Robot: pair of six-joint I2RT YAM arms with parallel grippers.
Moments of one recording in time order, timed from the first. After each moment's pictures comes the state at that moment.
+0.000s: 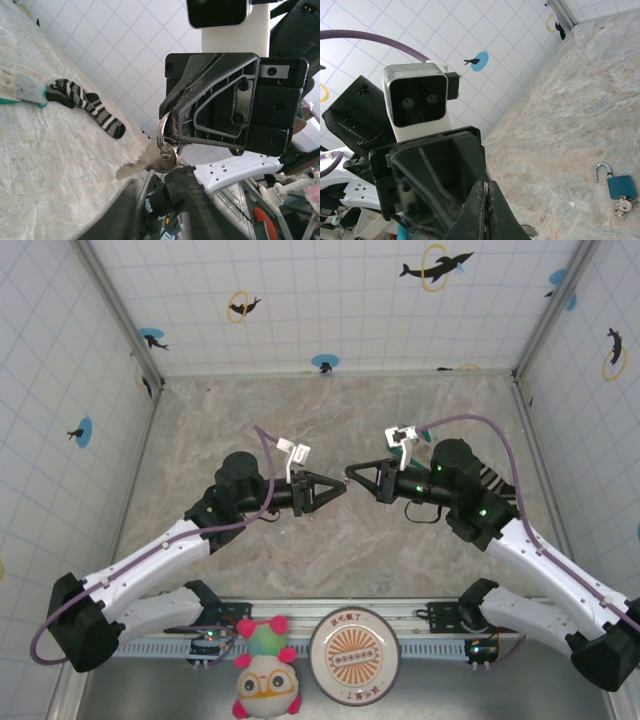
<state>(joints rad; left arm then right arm) -0.77 1.03 0.74 0.18 0.69 -0.69 0.72 0.94 0.85 -0.08 -0.52 0.68</state>
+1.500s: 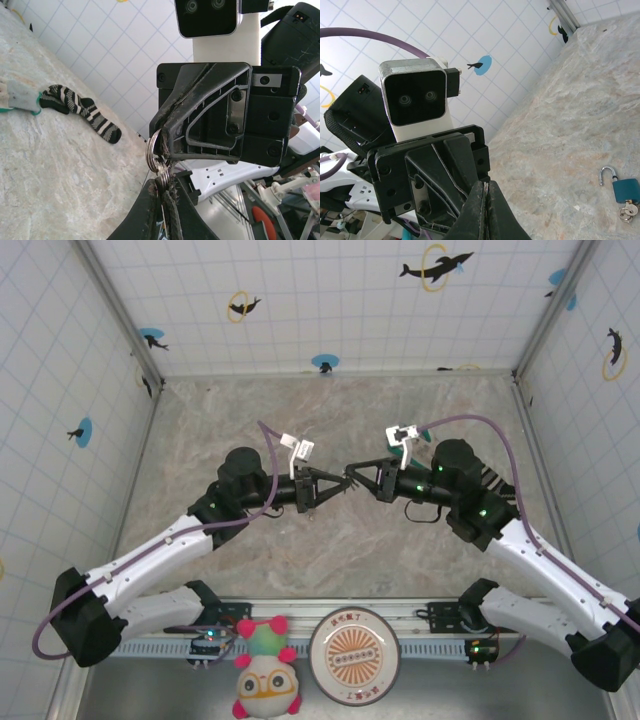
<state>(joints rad) -0.78 1.07 0.77 0.20 0.70 -0.69 0.72 0.94 0.85 -0.06 -0.52 0.71</state>
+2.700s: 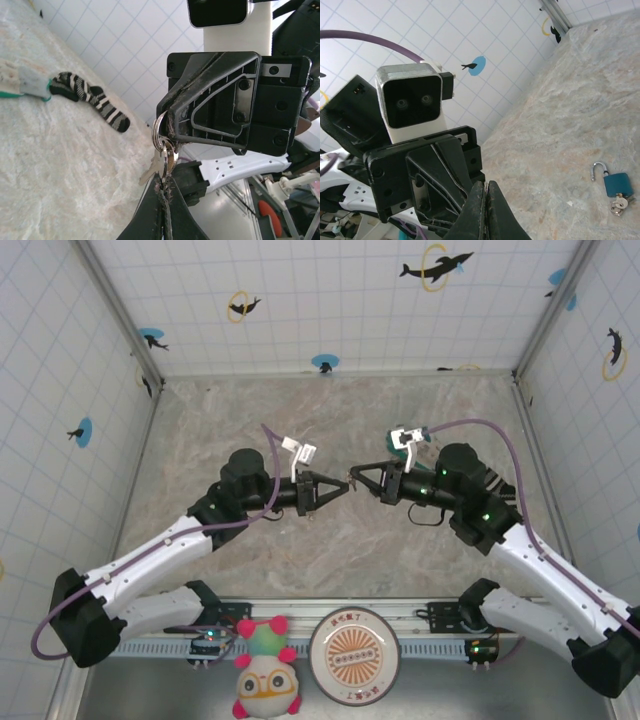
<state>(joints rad) -0.79 1.07 0.80 0.07 0.67 -0.64 0.69 0.90 0.80 -0.06 -0.51 0.70</state>
